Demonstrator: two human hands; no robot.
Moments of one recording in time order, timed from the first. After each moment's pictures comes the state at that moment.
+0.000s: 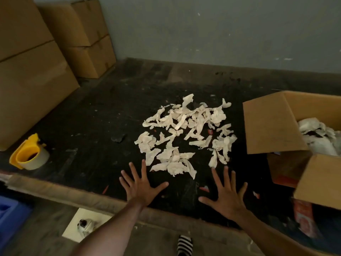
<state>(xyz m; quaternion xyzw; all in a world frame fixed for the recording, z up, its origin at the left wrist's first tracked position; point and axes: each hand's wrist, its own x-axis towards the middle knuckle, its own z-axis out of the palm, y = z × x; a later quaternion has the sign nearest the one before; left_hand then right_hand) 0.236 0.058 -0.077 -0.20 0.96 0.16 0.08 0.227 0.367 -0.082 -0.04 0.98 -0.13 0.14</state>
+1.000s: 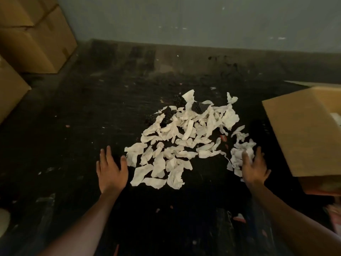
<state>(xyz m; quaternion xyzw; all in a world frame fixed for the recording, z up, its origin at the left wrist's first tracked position) 0.053 -0.106 -0.092 -0.19 0.94 0.26 -0.04 0.080 0.335 -0.062 0.36 0.87 -0.33 -0.06</state>
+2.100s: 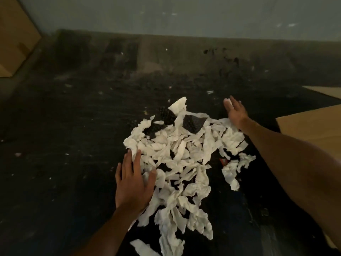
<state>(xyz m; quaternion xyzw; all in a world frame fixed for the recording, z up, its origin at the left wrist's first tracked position) -0.025 0.017 -0.086 0.00 0.98 0.22 -0.01 -0.221 0.384 -0.044 0.23 0.90 -0.35 0.10</state>
